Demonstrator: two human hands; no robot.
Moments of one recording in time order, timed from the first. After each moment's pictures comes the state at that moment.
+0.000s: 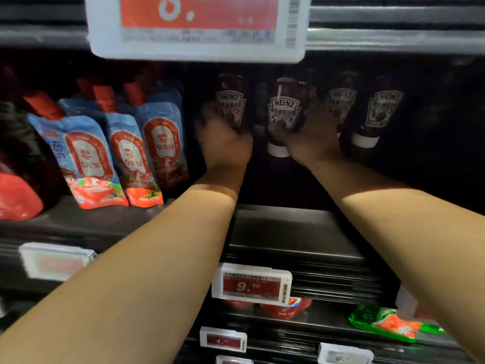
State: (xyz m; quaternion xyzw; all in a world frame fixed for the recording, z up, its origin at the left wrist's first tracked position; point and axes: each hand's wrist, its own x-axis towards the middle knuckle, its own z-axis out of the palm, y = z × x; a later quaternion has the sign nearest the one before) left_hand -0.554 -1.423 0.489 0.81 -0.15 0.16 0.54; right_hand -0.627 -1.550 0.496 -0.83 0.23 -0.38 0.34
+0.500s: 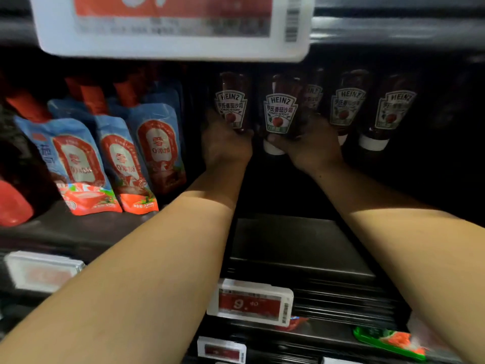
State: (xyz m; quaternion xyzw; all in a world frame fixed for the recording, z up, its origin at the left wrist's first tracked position) left_hand -0.523 -1.442 0.481 0.82 -0.12 0.11 0.54; right_hand -0.615 -1.567 0.480 -0.86 0.17 -0.35 0.34
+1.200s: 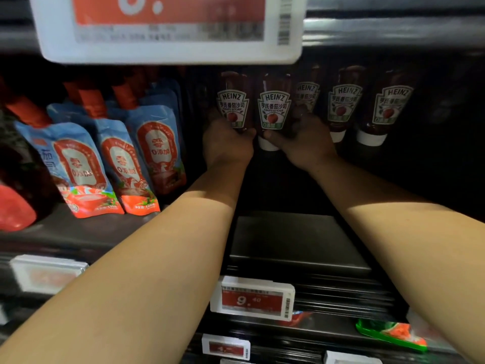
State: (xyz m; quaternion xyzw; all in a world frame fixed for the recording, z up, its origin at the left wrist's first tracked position) left_hand -0.523 -1.445 0.478 0.83 -0.14 0.12 0.53; right_hand -0.604 -1.576 0.472 -0.86 0.16 -0.32 0.37
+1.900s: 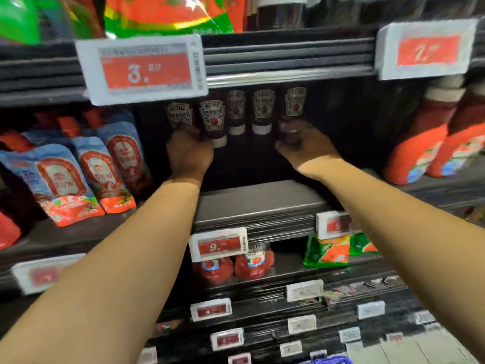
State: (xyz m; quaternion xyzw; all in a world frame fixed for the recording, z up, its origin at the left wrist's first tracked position) left_hand -0.568 -1.422 0.492 0.85 -0.23 0.09 0.47; right_hand -0.759 -1.571 0.492 -0.85 0.34 -0.29 0.29
